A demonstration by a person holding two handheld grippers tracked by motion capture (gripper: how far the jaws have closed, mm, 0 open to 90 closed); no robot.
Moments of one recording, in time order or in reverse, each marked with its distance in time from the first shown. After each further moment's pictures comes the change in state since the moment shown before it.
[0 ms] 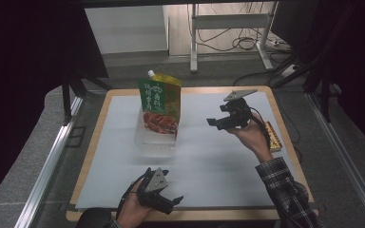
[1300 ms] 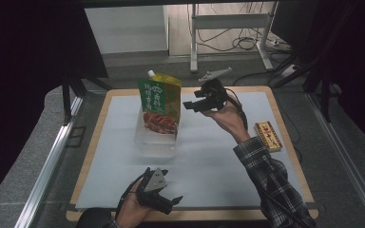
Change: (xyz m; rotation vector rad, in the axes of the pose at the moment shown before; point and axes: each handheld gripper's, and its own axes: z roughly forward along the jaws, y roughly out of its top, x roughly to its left) left arm 0.001 0.000 -0.002 -0.003 0.000 -0.006; right arm 0.025 0.078 0.034 -0.034 0.087 -0.035
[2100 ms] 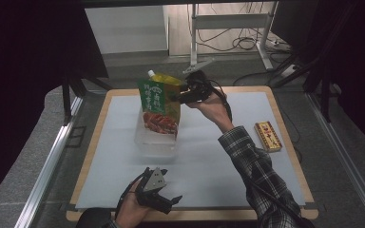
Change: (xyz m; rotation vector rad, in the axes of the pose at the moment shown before) left arm 0.001 0.000 -0.002 -0.005 0.006 -0.003; right arm 0.011 0.037 0.029 -0.045 0.094 -0.049
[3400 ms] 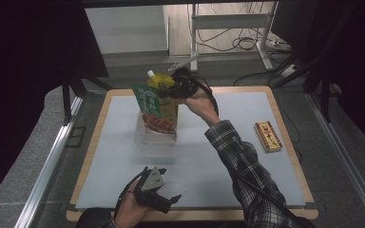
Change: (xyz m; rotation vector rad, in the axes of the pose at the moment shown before) left arm 0.002 0.000 -0.004 -0.021 0.000 -0.009; right arm 0.009 0.024 0.032 0.021 0.151 -0.021
